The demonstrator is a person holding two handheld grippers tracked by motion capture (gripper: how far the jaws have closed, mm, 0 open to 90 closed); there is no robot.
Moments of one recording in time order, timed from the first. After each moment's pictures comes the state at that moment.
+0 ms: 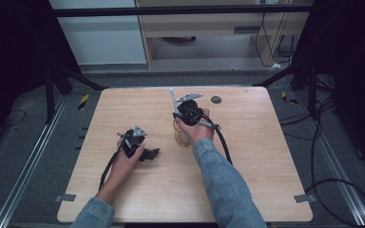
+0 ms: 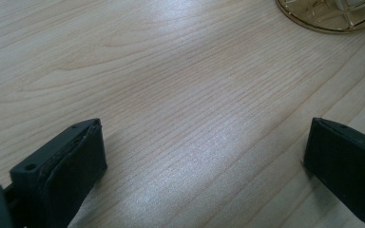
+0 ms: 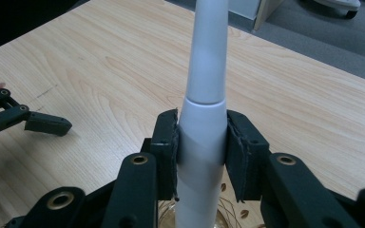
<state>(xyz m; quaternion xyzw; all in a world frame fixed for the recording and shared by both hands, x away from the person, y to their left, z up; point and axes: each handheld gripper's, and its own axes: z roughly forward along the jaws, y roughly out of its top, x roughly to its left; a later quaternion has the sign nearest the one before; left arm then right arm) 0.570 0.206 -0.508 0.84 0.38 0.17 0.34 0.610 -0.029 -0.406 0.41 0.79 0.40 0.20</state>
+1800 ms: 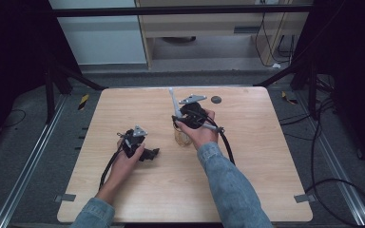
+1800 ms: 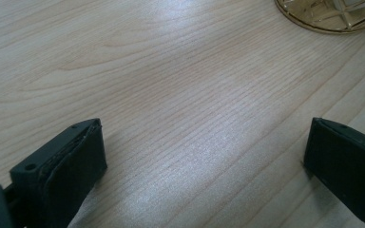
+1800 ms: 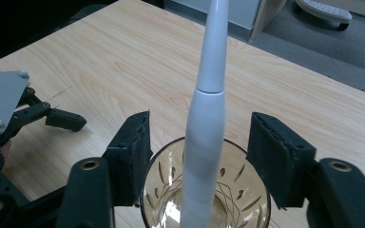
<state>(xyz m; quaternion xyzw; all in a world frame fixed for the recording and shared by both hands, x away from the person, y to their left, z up) 0.570 0.206 -0.508 0.84 0.39 0.17 0.35 0.585 -0.037 -0.390 0.40 0.79 0.41 0.22</state>
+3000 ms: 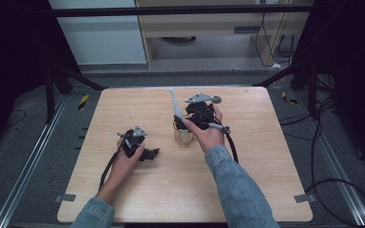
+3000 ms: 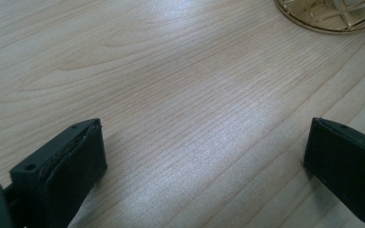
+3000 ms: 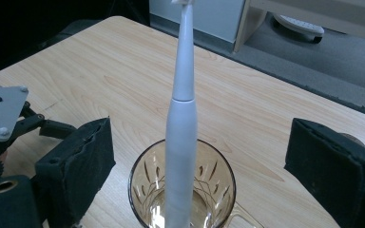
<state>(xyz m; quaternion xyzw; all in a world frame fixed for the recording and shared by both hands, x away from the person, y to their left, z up) 0.570 0.206 -0.508 0.84 0.38 0.17 0.35 0.571 -0.053 -0.374 0.41 0.77 0.42 0.25</state>
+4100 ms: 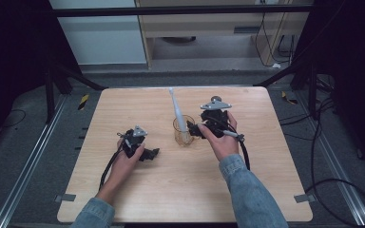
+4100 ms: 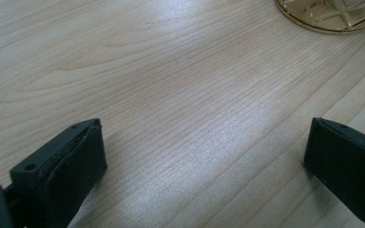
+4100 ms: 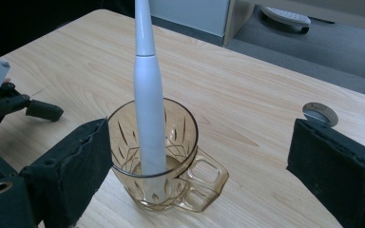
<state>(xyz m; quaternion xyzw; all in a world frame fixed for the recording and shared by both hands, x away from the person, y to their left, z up) 0.570 0.206 -0.508 0.84 0.38 0.17 0.34 0.551 -0.094 -0.384 0.43 0.76 0.42 0.25</state>
